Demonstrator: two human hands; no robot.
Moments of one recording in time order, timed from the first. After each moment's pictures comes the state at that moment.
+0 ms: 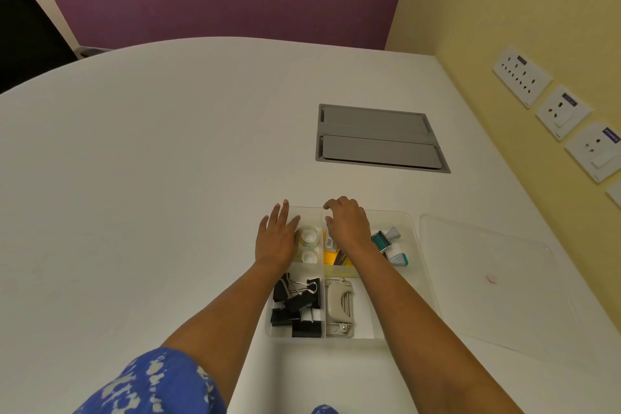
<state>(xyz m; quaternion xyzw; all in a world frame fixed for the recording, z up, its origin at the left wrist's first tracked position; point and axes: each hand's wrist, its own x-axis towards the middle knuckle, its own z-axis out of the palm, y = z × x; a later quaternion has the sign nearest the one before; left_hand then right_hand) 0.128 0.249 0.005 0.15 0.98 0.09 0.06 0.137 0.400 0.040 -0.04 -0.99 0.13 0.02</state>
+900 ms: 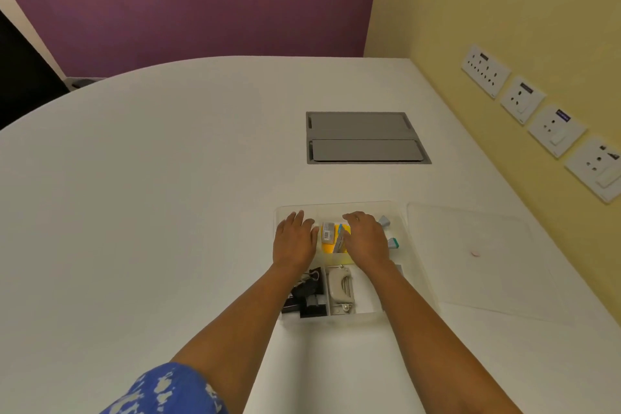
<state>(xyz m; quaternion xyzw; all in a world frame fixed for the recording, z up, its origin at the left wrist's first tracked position) 0.173 0.266 0.043 0.19 0.97 0.16 0.03 0.207 0.416 0.042 -0.11 -0.98 0.15 0.05</state>
